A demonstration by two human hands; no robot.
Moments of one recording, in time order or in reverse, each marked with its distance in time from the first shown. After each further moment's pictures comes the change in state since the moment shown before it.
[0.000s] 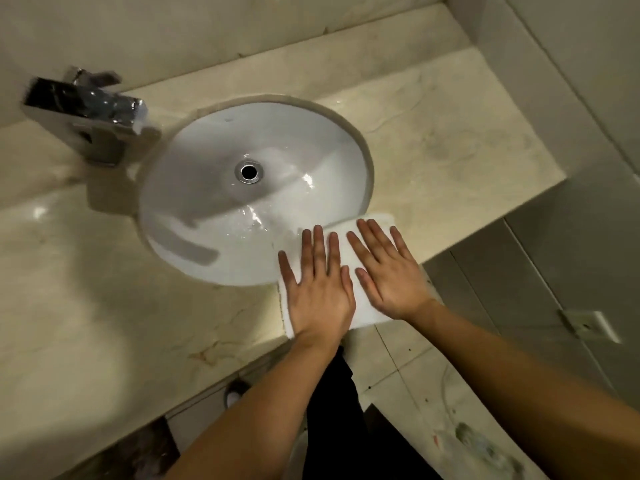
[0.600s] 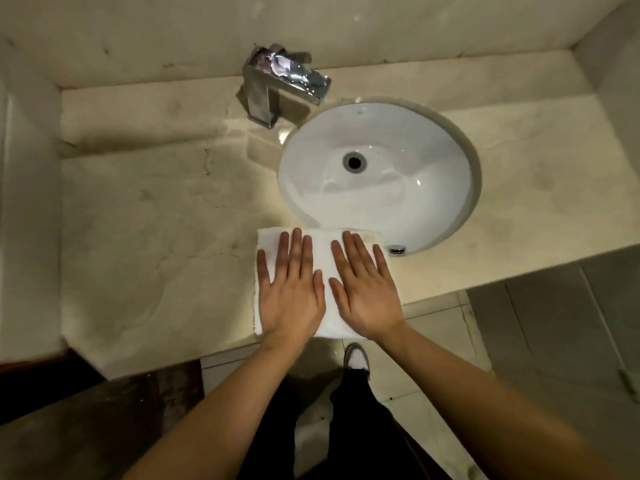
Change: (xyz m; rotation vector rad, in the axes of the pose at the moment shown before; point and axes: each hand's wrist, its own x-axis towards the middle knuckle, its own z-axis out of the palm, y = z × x) left_hand -0.094 -0.197 -0.032 0.071 0.087 -0.184; right_hand 0.029 -0.223 0.008 0.056 0.055 -0.099
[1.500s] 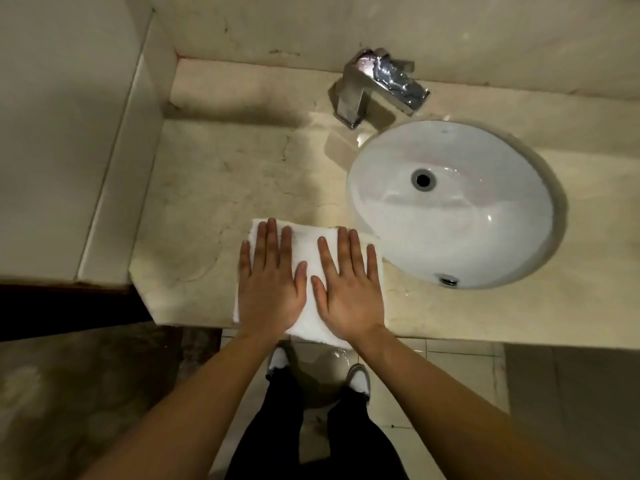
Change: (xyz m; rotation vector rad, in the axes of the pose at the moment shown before) left_hand -0.020 -0.085 -0.007 0.014 0.100 -0.301; right_hand 0.043 -0.086 0.006 0.034 -0.044 -0.168
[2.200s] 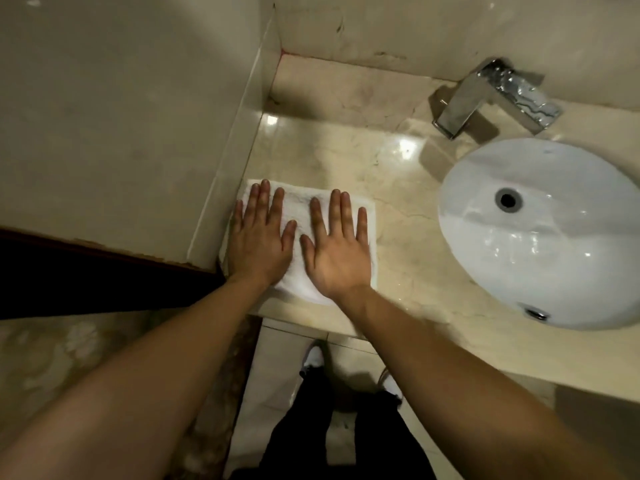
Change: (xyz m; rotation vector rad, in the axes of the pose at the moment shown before) left_hand 0.049 -0.161 -0.019 -0.010 -0.059 -0.154; right_hand 0.103 -0.142 0.010 0.046 0.017 -0.122
